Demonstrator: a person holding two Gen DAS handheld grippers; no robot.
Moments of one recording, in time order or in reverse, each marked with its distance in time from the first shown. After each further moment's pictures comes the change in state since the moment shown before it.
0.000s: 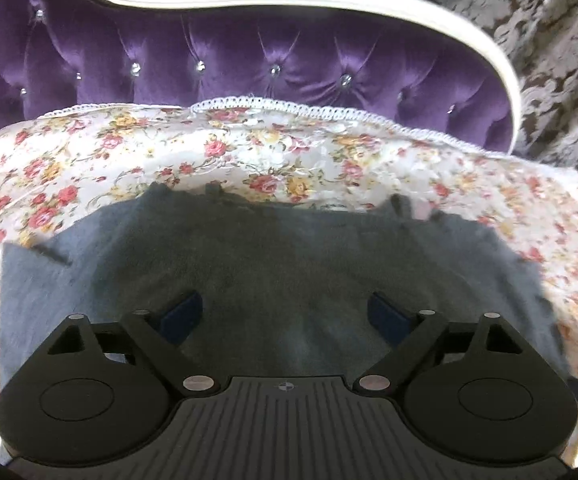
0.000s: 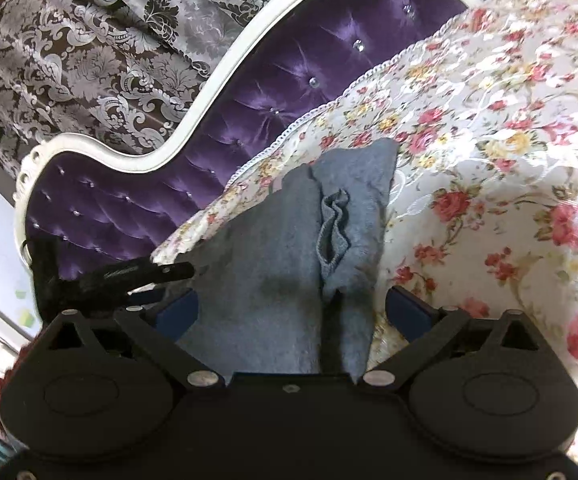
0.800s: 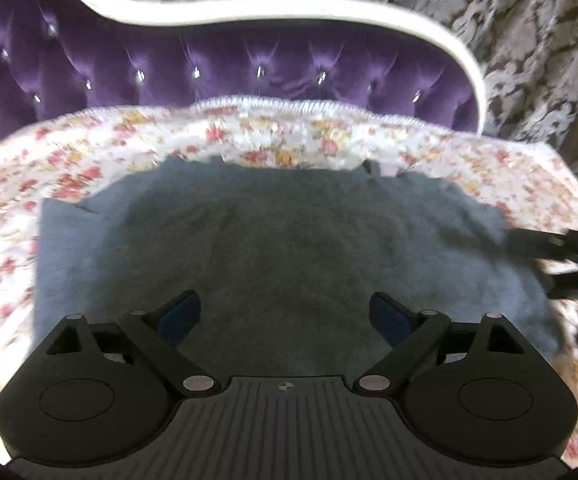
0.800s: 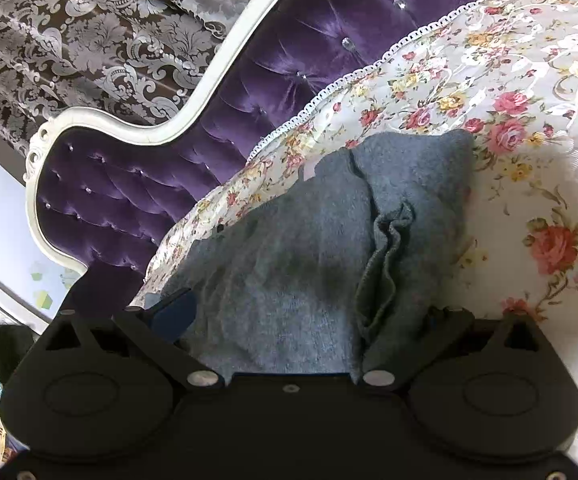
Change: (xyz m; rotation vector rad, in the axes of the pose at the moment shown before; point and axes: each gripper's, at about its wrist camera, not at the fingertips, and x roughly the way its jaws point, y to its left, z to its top) left arm -0.049 0.001 -0.054 0.070 -0.064 -0.025; right arm 0.053 0.013 0.028 -0.011 0.132 0.059
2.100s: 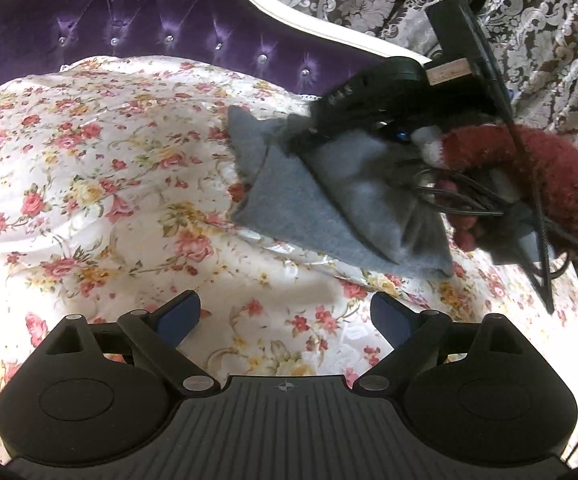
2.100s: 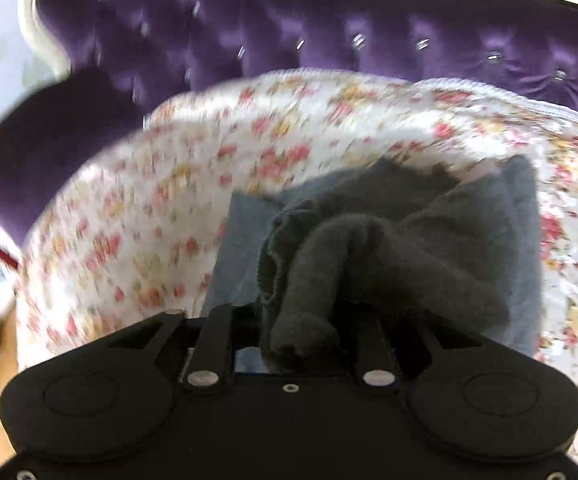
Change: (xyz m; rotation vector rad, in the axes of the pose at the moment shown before) left arm -0.106 0.114 -0.110 -0.261 -0.062 -0.045; right arm 0.210 0.265 -0.058 -0.543 0.325 -0.286
